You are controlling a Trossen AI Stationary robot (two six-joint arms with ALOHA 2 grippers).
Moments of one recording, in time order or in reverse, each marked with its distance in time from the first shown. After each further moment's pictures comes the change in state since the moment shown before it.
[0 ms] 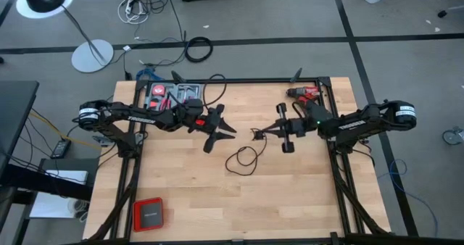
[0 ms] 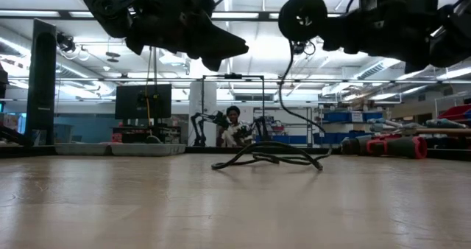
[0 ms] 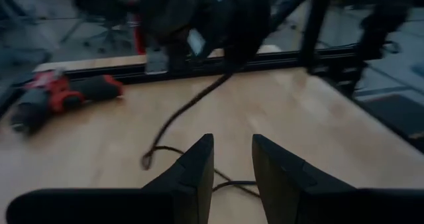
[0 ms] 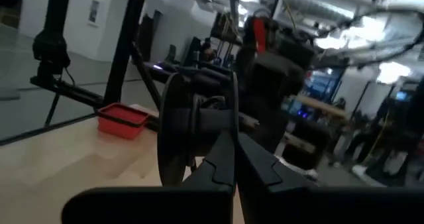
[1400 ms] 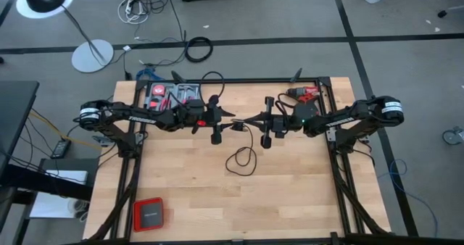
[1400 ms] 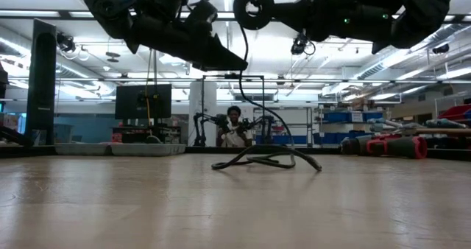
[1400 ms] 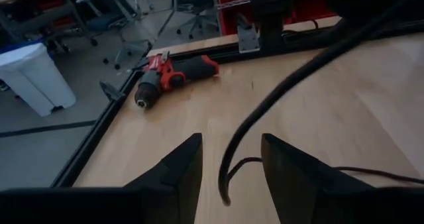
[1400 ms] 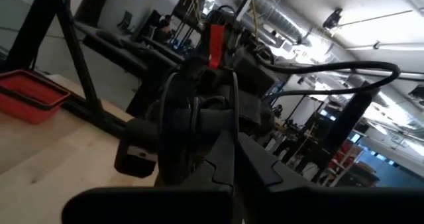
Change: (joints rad) left arm 0.000 0.008 0.000 -0.010 -0.356 0.128; right arm 0.084 0.167 0.290 -0.115 0.258 -0.277
